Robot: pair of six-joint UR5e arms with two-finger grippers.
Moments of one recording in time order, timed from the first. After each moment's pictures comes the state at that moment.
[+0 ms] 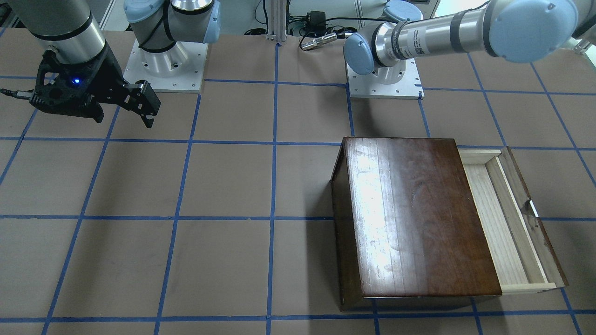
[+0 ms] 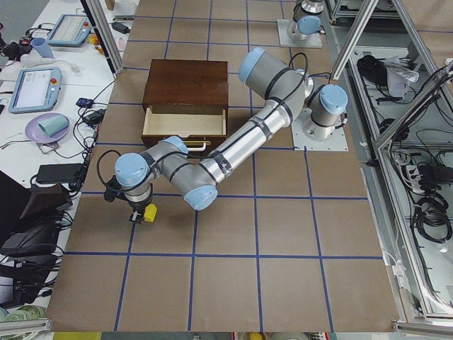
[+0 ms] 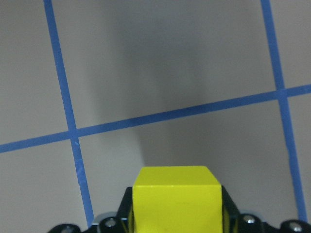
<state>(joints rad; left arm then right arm) -0.82 -2.38 -0.89 -1.32 1.50 0.93 1.52 -1.59 1.63 -1.60 -1.59 0.04</state>
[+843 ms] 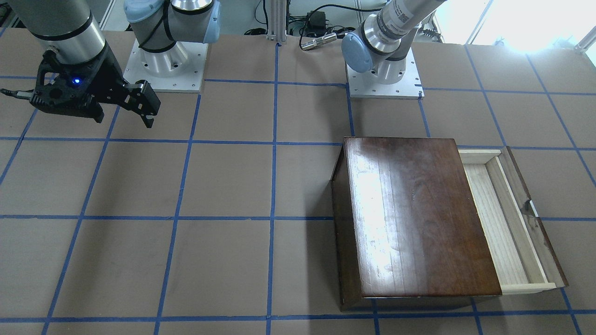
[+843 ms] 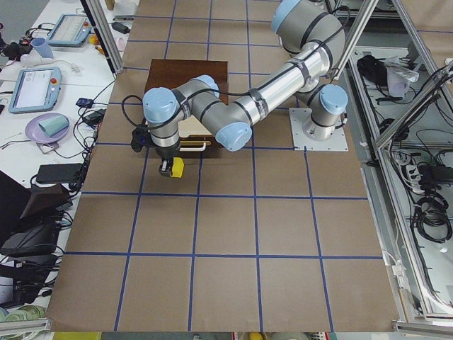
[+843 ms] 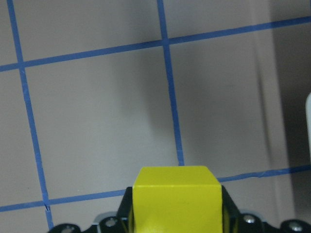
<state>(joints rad) -0.89 -1.98 -1.26 -1.41 1.52 0.77 1.52 -1.59 1.63 -1.60 -1.59 0.04</state>
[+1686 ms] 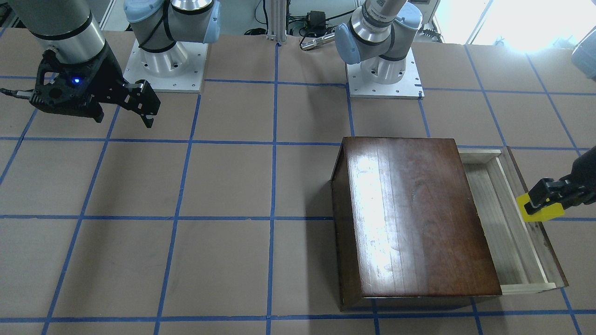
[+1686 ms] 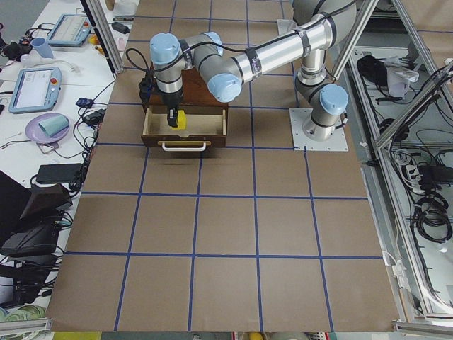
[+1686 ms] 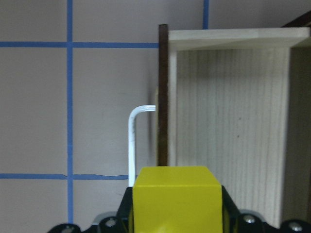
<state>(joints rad) -1.11 -1.89 -1.42 -1.36 1.51 0.40 1.52 -1.59 1.63 -1.60 -1.59 0.04</state>
